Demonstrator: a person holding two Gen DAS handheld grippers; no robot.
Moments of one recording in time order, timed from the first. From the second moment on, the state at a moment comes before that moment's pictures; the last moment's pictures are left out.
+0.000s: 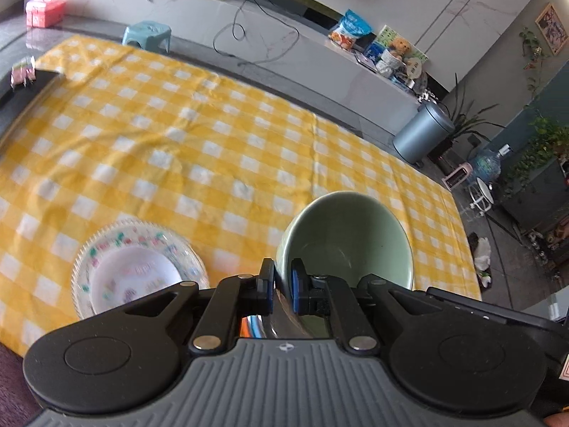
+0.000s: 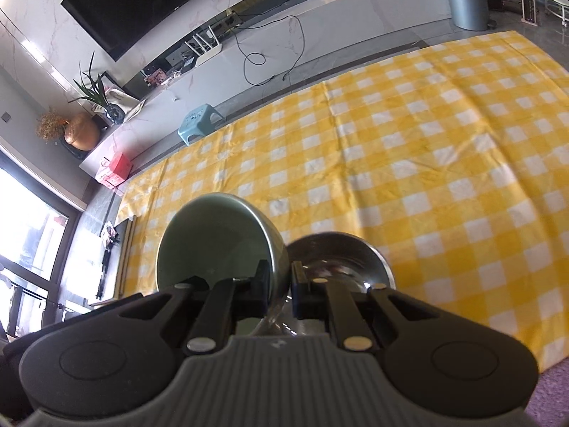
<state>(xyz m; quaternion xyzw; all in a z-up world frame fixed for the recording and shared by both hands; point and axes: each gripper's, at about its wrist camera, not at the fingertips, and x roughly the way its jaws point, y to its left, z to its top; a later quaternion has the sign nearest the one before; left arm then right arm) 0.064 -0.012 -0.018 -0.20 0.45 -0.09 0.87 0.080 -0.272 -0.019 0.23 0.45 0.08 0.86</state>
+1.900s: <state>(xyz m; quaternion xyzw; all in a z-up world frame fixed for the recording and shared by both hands) 0.076 -0.049 -0.055 -0.08 0.52 -0.13 0.84 0.105 -0.271 -0.073 0.08 0.54 0.07 0.83</state>
